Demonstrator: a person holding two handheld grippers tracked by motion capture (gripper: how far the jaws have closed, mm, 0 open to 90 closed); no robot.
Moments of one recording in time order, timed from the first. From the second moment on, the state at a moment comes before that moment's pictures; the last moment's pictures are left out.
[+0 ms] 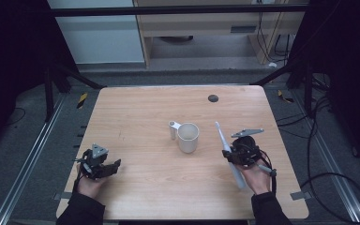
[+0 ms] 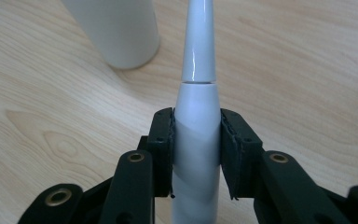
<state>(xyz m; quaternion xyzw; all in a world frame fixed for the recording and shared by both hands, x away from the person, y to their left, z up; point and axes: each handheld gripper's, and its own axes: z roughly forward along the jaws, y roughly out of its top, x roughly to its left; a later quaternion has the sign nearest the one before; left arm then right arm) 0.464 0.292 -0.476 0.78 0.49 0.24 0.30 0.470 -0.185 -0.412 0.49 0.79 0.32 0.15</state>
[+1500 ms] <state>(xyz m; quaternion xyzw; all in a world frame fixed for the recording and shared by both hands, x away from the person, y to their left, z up) 0.464 0.295 -0.476 0.78 0.49 0.25 0.30 0.520 -0.128 -0.341 0.44 0.60 0.62 0.25</state>
